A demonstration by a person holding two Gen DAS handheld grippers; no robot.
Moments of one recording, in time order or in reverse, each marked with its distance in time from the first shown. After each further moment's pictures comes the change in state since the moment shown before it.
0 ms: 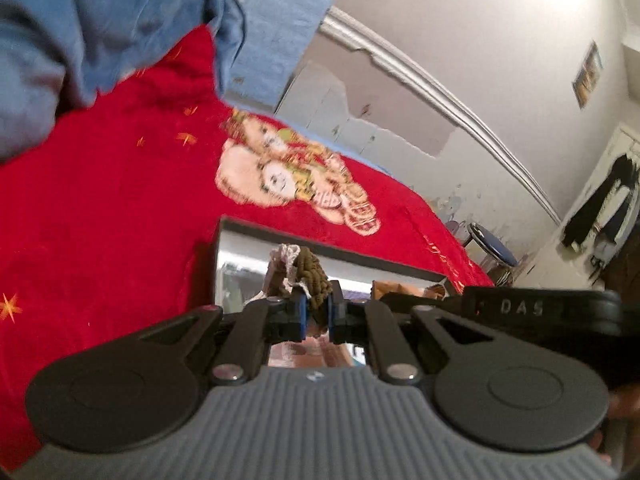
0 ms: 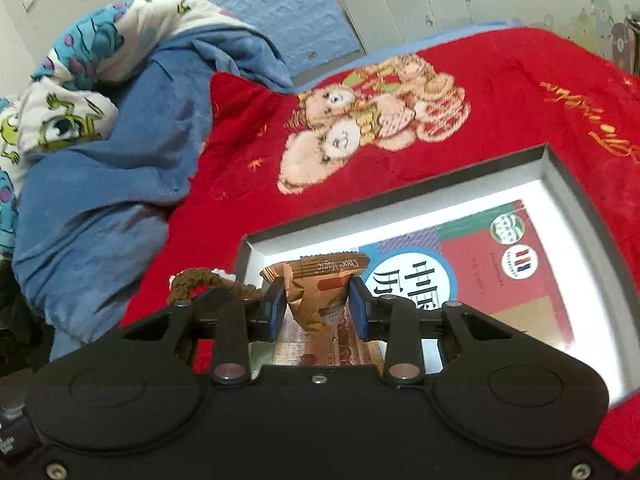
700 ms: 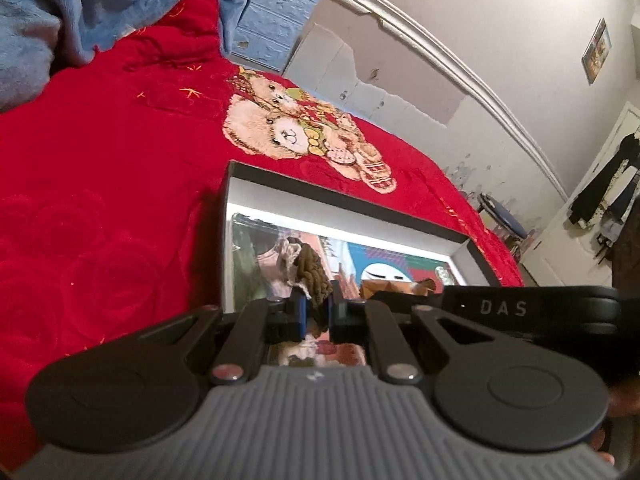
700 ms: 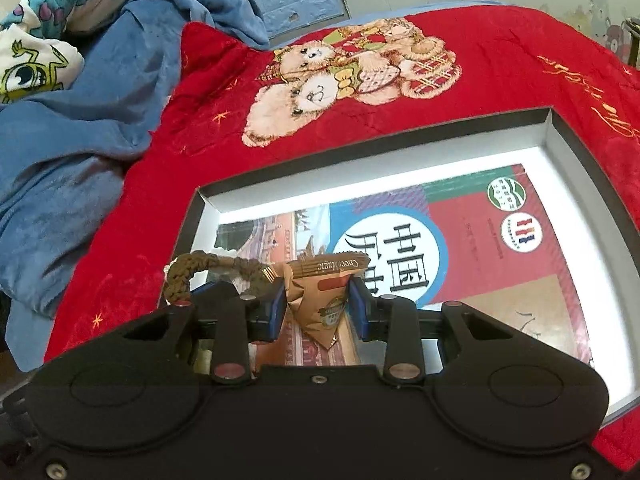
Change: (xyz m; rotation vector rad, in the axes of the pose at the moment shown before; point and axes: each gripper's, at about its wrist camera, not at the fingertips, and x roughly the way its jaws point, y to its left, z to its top) left arm 0.025 0.011 -0.021 0.014 0.084 0.015; right arm 0.037 -0.002 -0.022 -0.044 0.081 -0.097
